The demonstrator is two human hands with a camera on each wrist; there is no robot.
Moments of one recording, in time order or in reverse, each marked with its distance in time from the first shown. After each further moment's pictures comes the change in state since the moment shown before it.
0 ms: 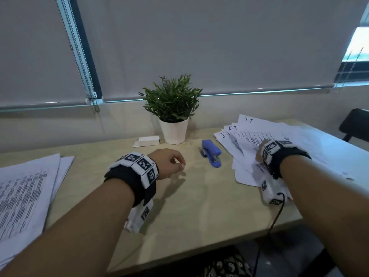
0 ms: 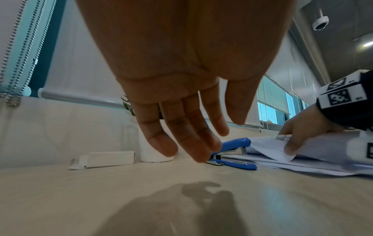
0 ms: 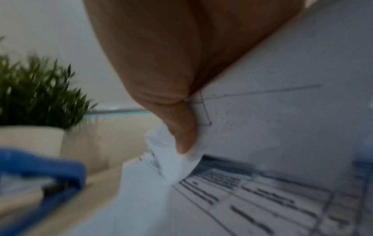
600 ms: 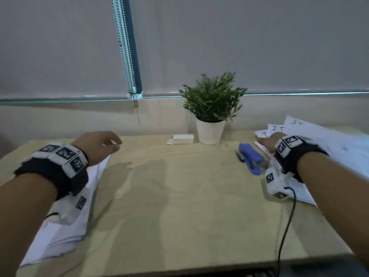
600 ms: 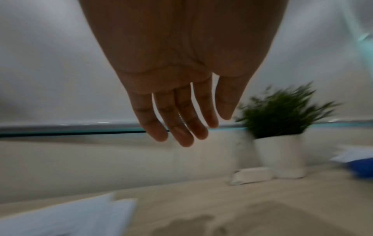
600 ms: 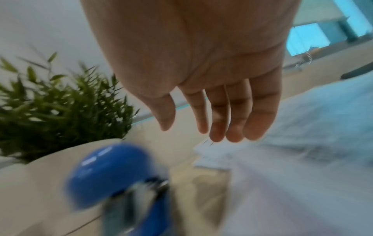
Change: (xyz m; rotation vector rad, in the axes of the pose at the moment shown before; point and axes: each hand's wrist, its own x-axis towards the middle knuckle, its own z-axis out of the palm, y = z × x) left_hand -0.092 -0.154 -0.107 0.138 0.358 -0.432; right_hand 0.054 -0.082 -0.009 0.529 0.102 -0.083
